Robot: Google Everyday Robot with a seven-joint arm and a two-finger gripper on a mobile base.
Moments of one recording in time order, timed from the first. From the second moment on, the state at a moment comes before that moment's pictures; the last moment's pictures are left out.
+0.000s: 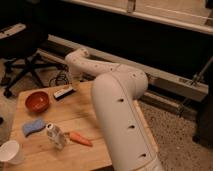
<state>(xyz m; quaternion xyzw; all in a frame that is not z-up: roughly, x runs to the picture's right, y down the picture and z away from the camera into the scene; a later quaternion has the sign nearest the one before) -0.217 -0.058 0.951 -0.18 -0.18 -0.09 0.96</state>
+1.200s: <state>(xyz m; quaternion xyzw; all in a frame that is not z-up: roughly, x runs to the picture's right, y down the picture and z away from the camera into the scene) -0.257 -0.024 0.971 -0.25 -0.18 -0.23 0.92</state>
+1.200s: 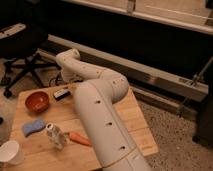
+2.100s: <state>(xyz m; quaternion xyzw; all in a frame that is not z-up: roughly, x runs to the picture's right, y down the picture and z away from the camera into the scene) -0.270 -0.013 0.995 -0.28 -0.15 -0.25 0.92</state>
